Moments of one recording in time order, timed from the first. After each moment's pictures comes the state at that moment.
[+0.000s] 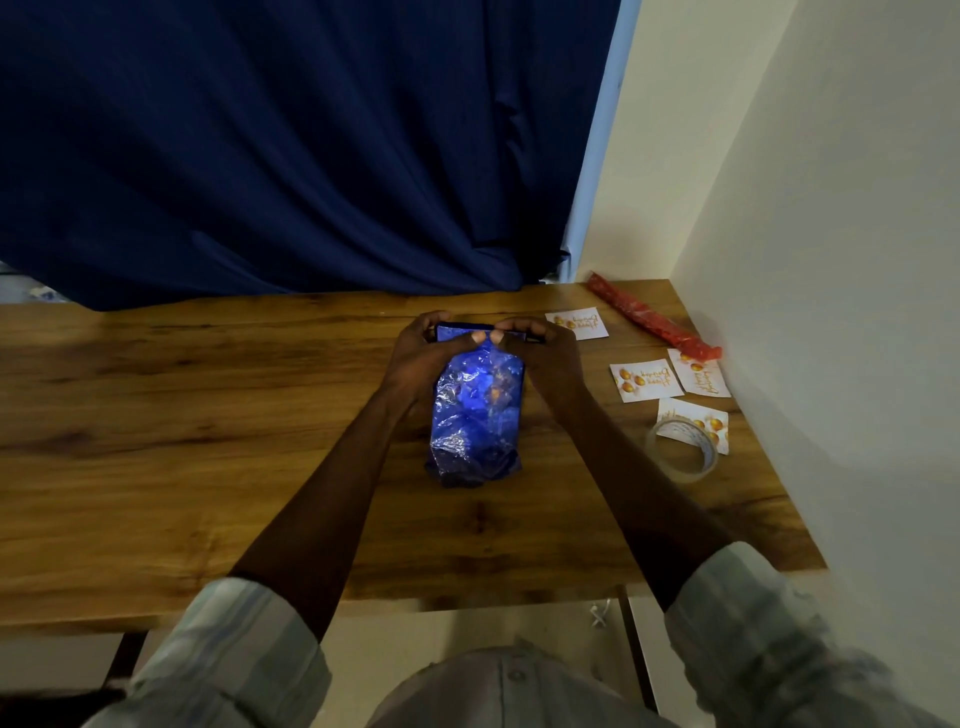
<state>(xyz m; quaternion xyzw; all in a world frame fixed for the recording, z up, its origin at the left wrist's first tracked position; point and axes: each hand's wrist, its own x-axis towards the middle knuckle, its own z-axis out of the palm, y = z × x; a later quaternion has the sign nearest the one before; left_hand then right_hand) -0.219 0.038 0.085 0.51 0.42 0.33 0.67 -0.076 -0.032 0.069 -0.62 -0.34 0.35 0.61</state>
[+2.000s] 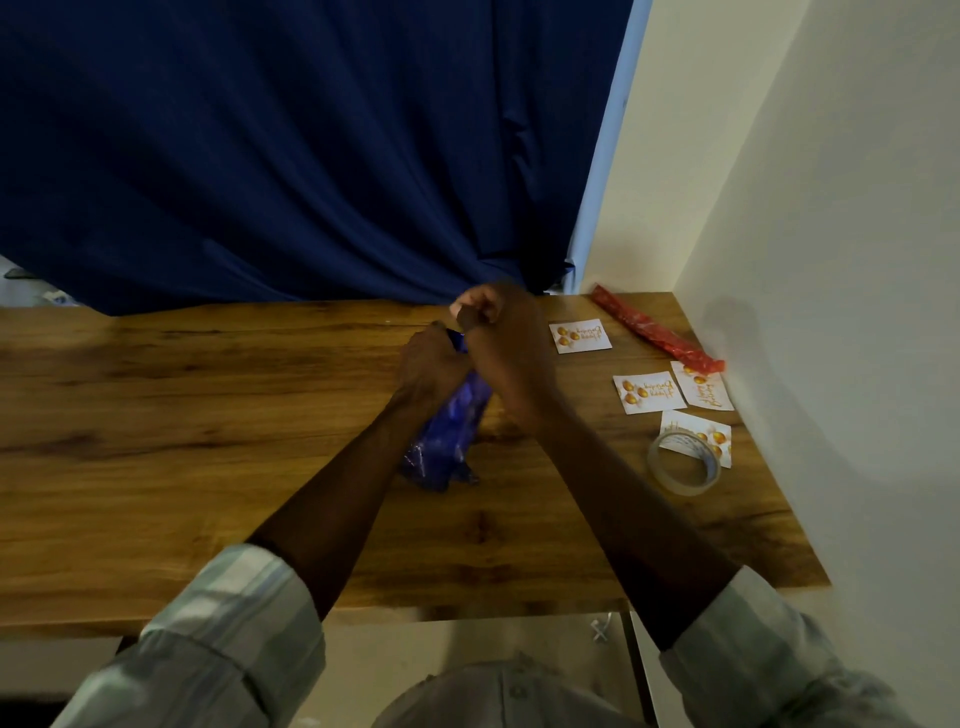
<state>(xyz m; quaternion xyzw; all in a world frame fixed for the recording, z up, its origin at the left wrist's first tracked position) -0.214 0.053 0.071 0.72 0.51 0.26 0.40 -0.137 -0.035 0.147 -0.68 -0.51 0.14 0.51</state>
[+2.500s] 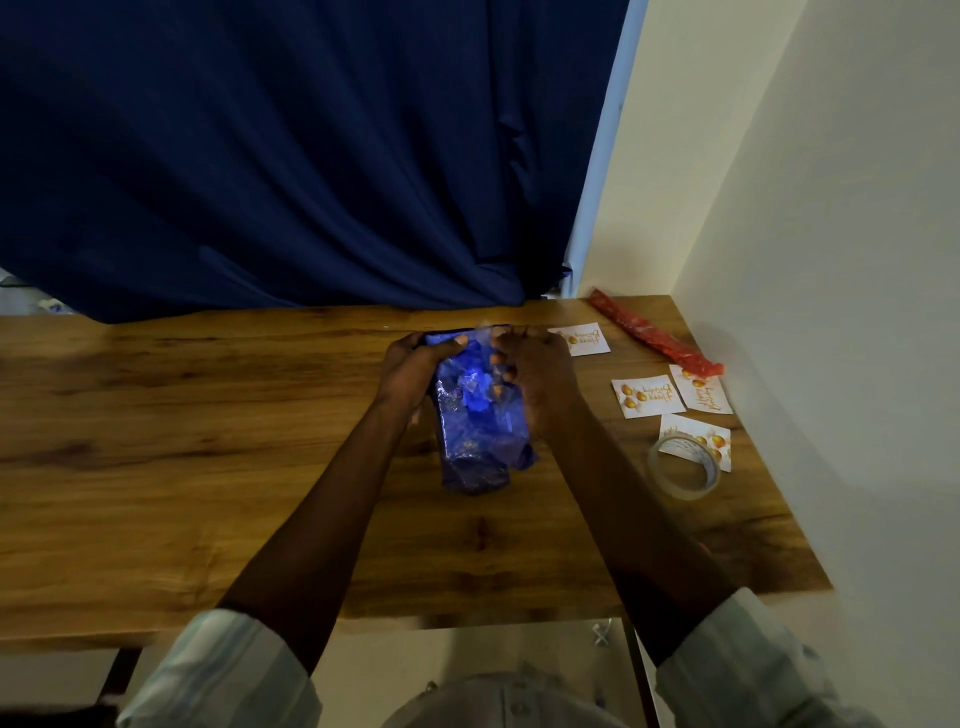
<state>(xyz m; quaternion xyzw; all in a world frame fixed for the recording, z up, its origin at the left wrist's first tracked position) -0.223 0.050 0.080 0.45 0.44 0.38 0.68 -0.112 -0.043 0.120 -0.57 -0.18 0.47 0.65</state>
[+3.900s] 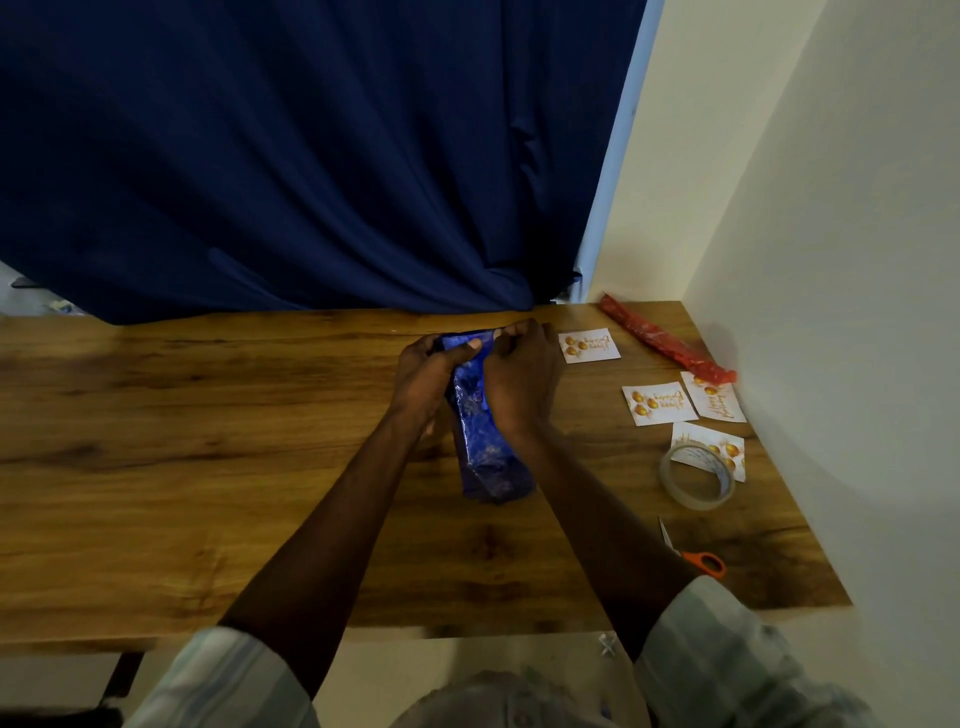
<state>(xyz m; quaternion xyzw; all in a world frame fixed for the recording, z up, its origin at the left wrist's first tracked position) -0.218 0.051 0.073 0.47 0.41 0.39 0.67 -0.131 -0.007 0.091 -0.79 -0.34 0.06 0.51</state>
